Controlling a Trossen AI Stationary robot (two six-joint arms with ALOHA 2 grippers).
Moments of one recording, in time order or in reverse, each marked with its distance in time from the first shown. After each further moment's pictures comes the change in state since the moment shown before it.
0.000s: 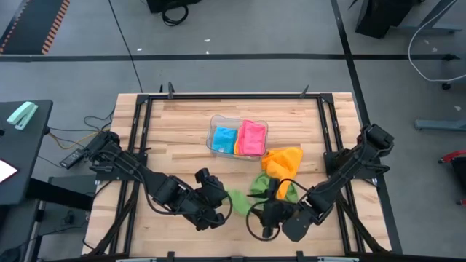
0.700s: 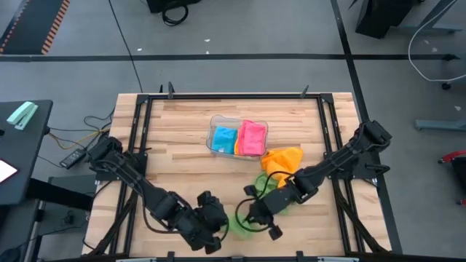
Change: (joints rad) left arm -0.098 0.062 -0.001 0.133 0.166 -0.123; right arm -0.193 -0.016 0.000 0.055 -0.888 -0.160
